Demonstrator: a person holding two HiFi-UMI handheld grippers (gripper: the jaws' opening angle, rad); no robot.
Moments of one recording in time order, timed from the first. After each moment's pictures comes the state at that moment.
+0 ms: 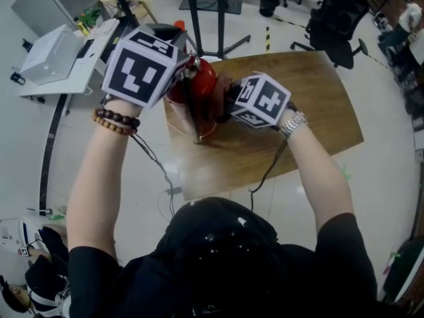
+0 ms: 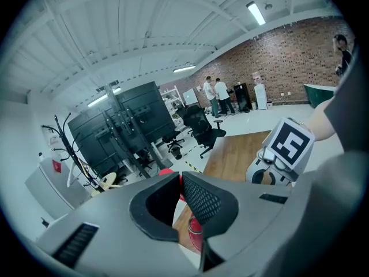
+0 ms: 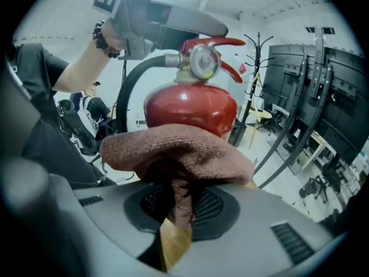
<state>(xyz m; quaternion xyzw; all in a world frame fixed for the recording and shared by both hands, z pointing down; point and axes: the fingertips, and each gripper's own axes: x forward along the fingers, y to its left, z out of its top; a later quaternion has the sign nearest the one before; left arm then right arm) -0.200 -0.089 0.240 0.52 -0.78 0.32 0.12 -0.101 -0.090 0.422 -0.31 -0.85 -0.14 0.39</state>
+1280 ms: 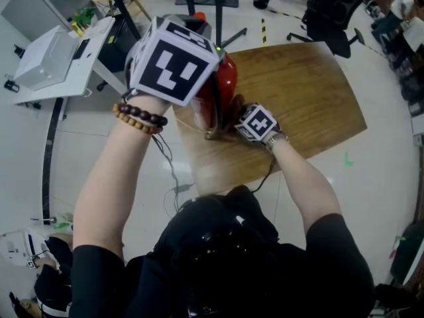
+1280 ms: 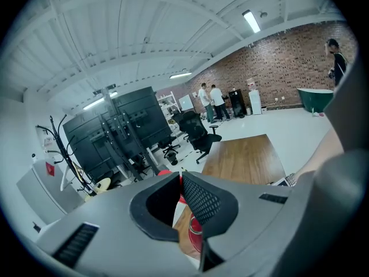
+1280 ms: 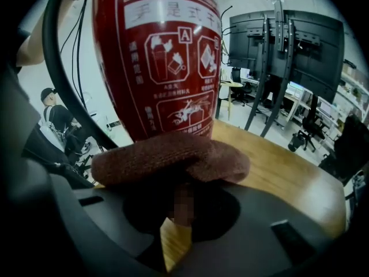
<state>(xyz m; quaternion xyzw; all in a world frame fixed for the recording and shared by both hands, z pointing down) -0.192 -0.095 0.242 0.55 -0.77 0.30 0.10 -0.094 -0.104 0.612 -0.16 -0.87 -0.06 0.46</state>
